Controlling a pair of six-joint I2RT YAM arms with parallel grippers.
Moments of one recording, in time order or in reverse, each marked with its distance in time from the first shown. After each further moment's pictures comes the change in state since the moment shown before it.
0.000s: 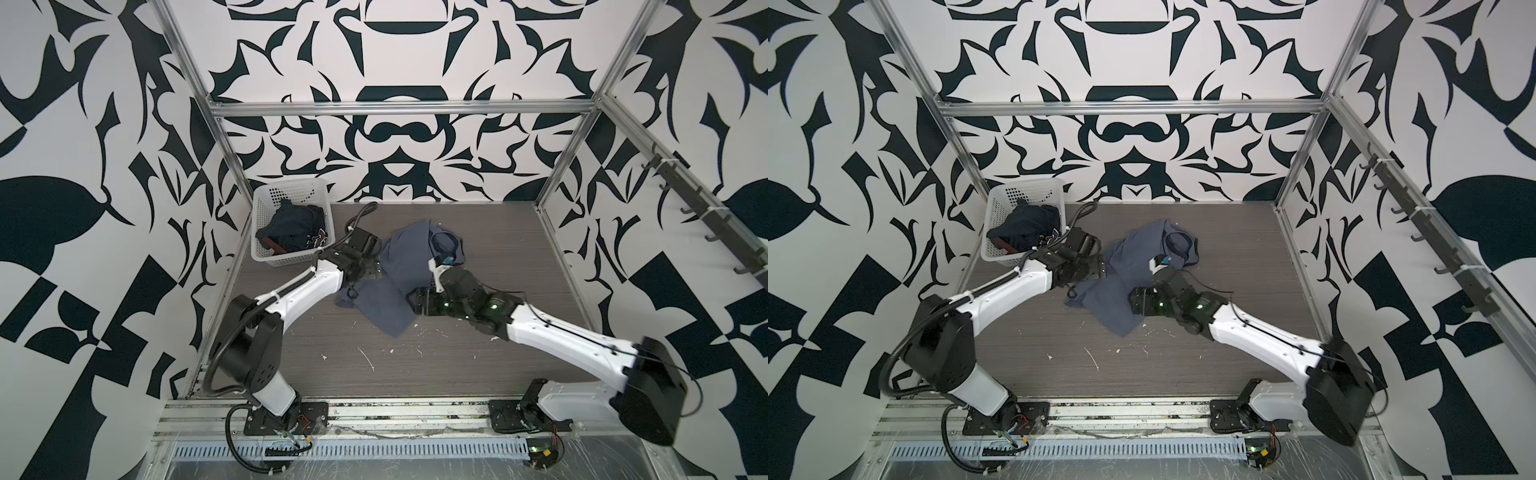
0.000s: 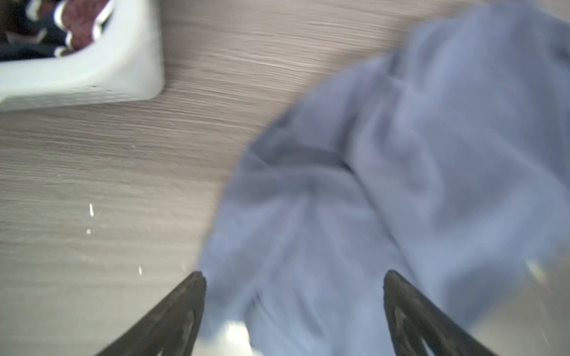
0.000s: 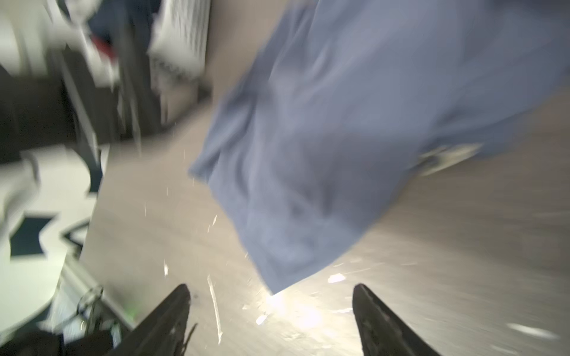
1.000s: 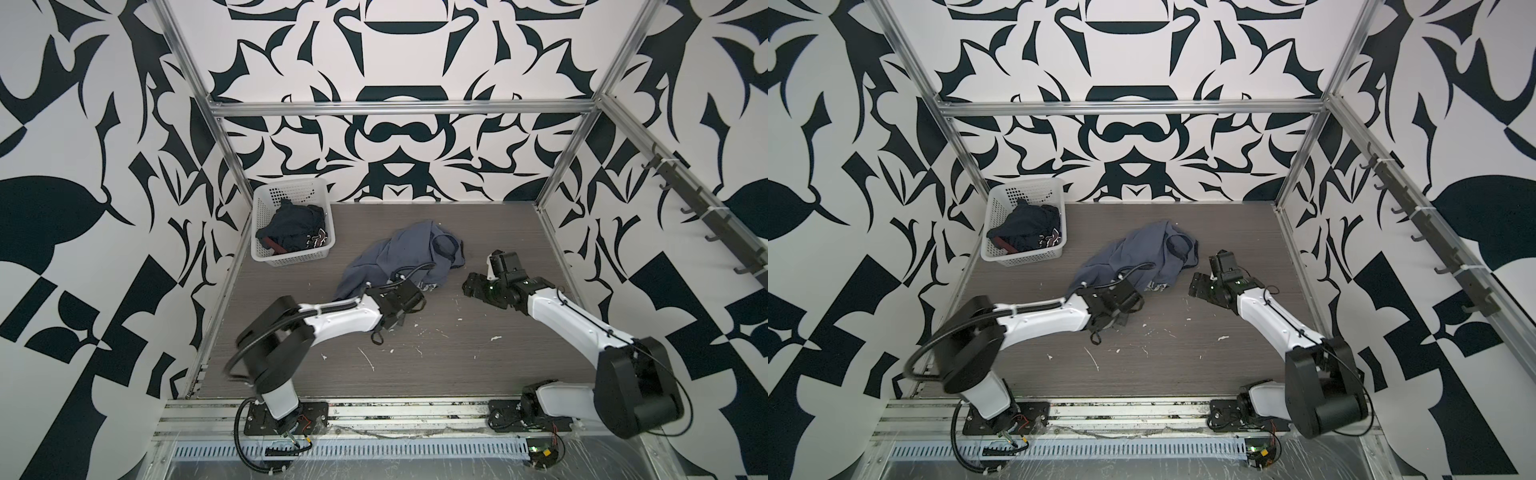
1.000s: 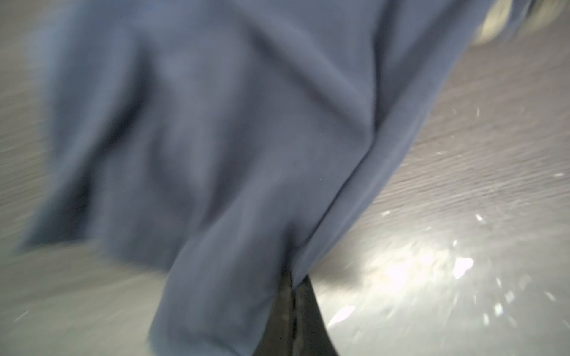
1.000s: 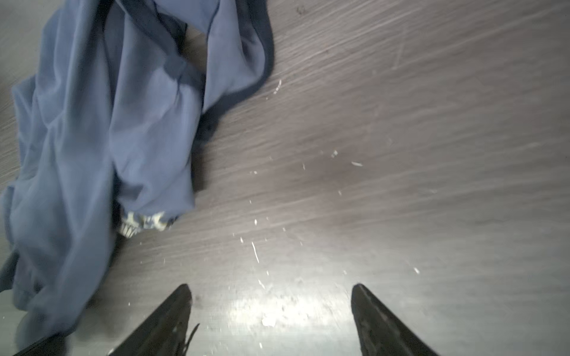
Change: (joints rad) left arm -0.288 0.016 -0.181 0.029 -0.152 -0.013; right arm -0.515 0.165 -0.046 -0.090 -0.118 -0.137
